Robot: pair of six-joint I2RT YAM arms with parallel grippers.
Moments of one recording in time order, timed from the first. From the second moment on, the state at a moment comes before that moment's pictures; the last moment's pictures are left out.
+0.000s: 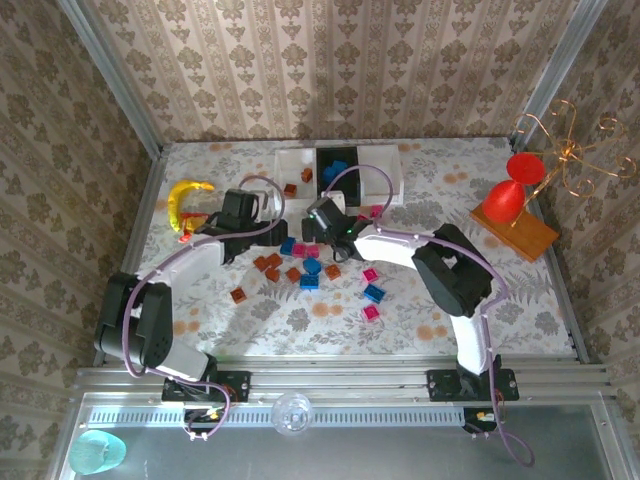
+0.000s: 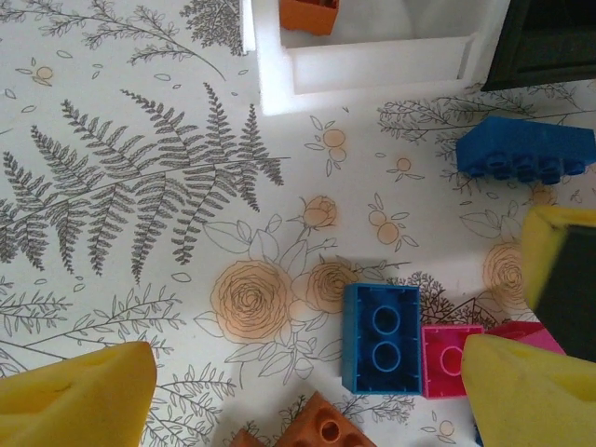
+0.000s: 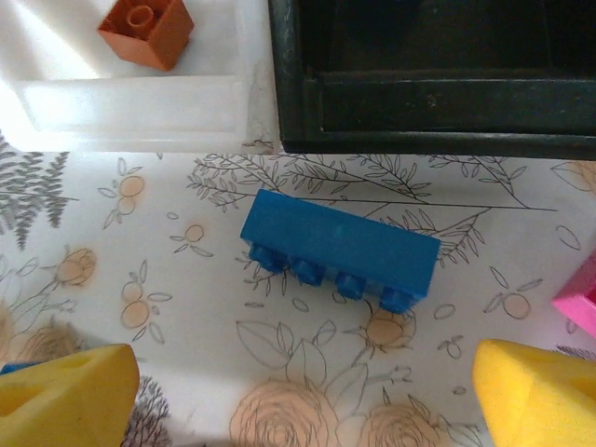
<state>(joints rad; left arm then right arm) -0.37 1.47 0.88 -0.24 0.06 -0.22 0.73 2.05 1.37 -0.14 0.38 0.57</state>
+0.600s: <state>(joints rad) -0.36 1.37 0.83 -0.21 0.07 -0.22 0.70 2.28 1.62 -0.30 0.48 0.62</state>
